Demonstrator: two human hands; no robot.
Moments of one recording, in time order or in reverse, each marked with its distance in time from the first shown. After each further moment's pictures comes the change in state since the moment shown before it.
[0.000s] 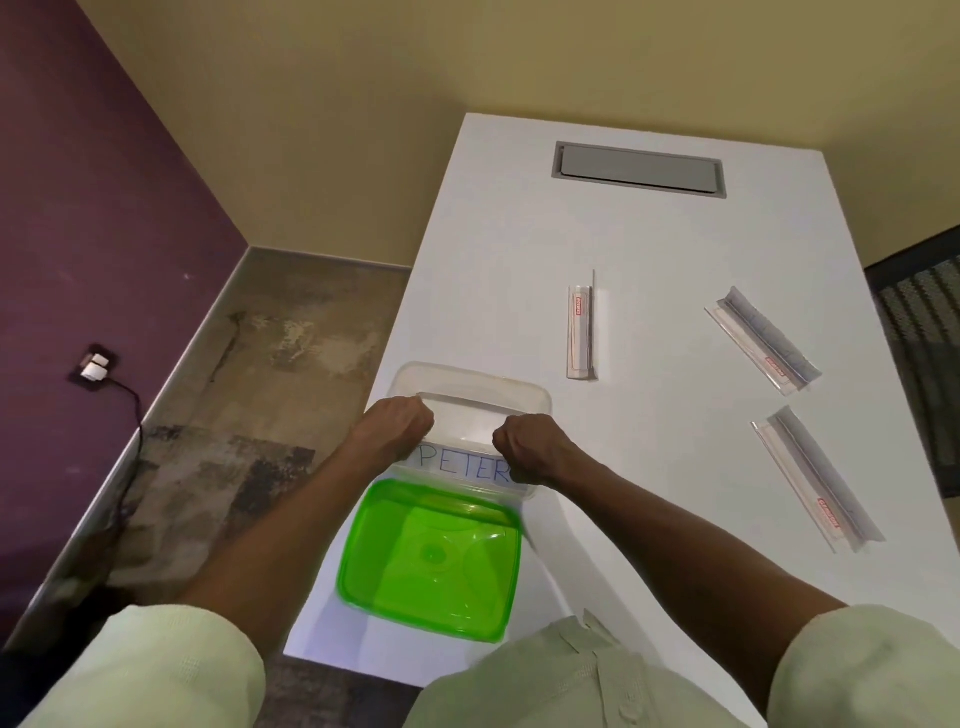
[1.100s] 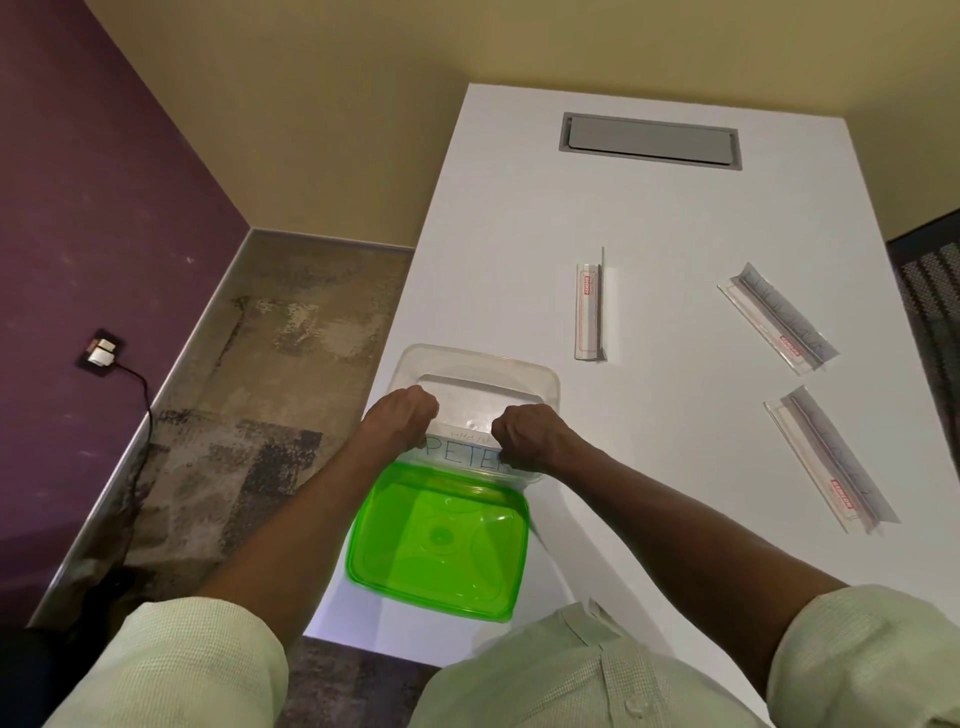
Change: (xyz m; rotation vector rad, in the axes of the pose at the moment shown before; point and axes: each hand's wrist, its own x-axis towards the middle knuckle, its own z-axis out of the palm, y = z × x) left_hand 0.000 0.006 0.011 -0.271 -0.048 -0.107; right_hand 0.010 -0.009 0.012 0.058 -0.014 0.034
